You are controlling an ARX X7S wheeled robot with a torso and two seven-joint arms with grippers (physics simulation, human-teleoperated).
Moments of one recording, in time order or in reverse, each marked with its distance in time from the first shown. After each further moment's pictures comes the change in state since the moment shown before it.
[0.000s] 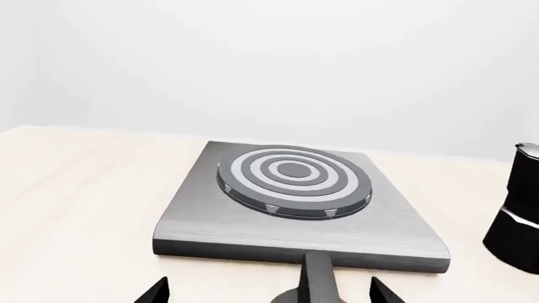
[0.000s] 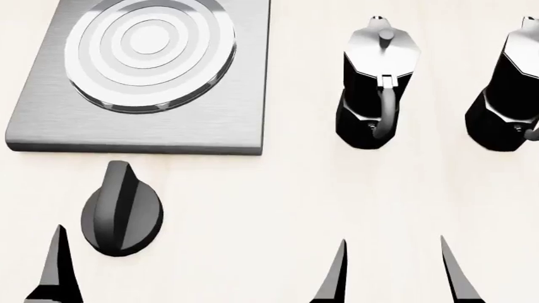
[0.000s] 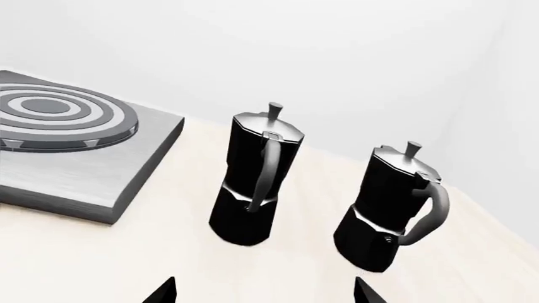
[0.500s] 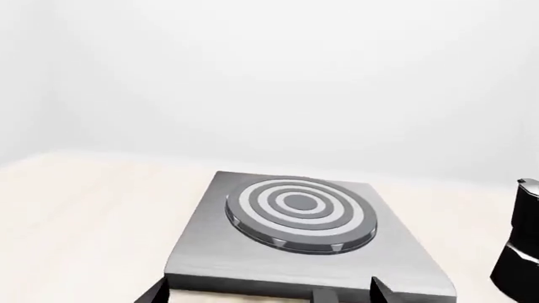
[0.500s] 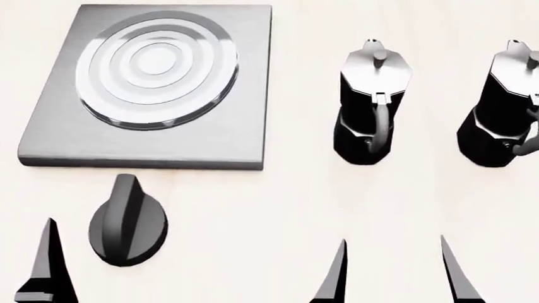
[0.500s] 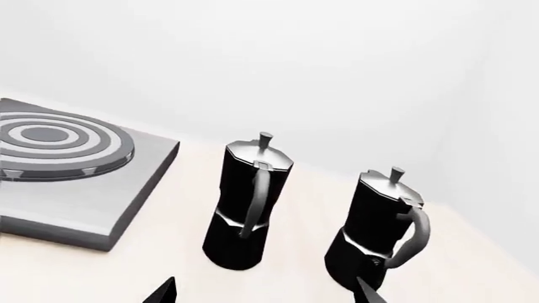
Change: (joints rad) left arm -0.010 0.018 -0.029 -0.006 0.008 0.002 0.011; right arm -0.003 -0.013 0.008 -0.003 -0.013 0.001 -0.016
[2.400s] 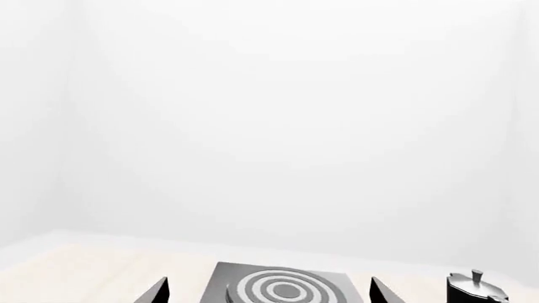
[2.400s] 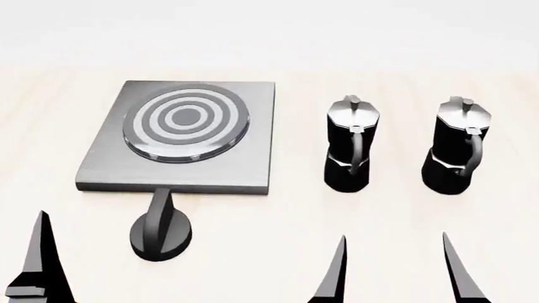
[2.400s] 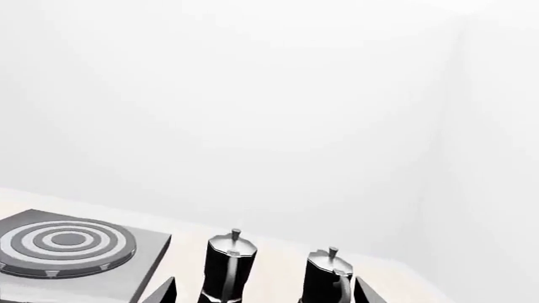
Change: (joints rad) left arm -0.008 0.065 -0.058 0.024 0.024 -0.031 0.068; right arm -0.013 -0.058 0.049 -0.017 -0.019 -0.024 -0.074
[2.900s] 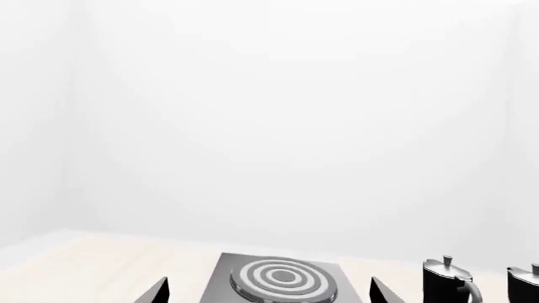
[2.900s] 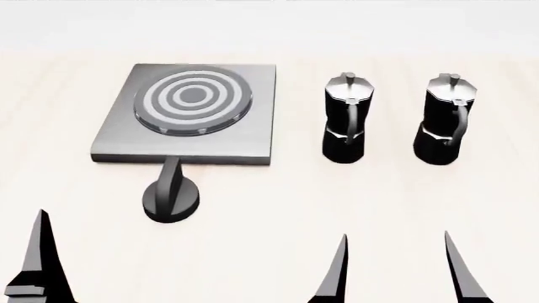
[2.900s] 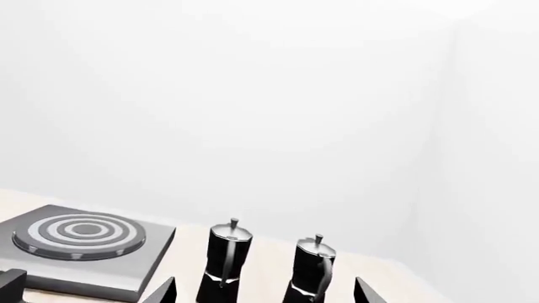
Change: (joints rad) left arm -0.002 0.017 -0.012 0.006 0.007 -0.011 0.018; right arm -0.001 -0.015 0.011 -0.006 -0.011 0.000 -0.017
